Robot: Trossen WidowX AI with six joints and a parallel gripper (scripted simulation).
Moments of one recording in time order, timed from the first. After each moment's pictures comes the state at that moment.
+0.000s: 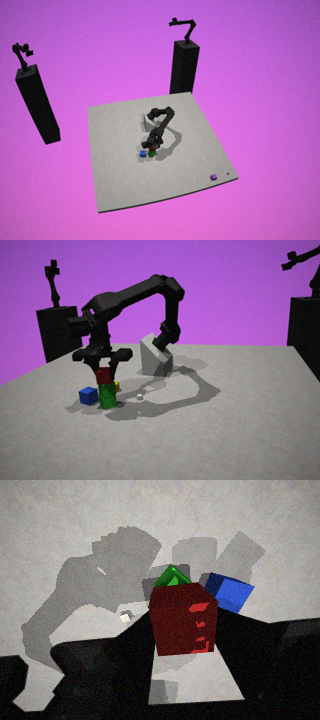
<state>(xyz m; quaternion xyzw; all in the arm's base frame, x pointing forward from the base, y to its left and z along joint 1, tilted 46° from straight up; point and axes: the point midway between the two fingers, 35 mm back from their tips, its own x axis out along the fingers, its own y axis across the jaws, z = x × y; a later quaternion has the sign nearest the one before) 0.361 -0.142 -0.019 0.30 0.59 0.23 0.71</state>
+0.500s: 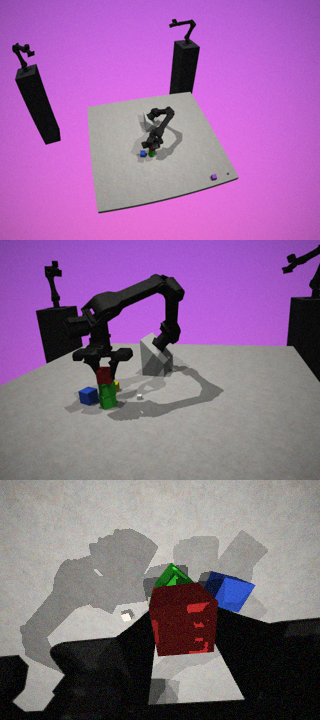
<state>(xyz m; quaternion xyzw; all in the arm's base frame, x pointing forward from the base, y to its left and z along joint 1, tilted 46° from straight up) 0.361 -0.142 -0.018 0.30 0.59 0.23 0.71</state>
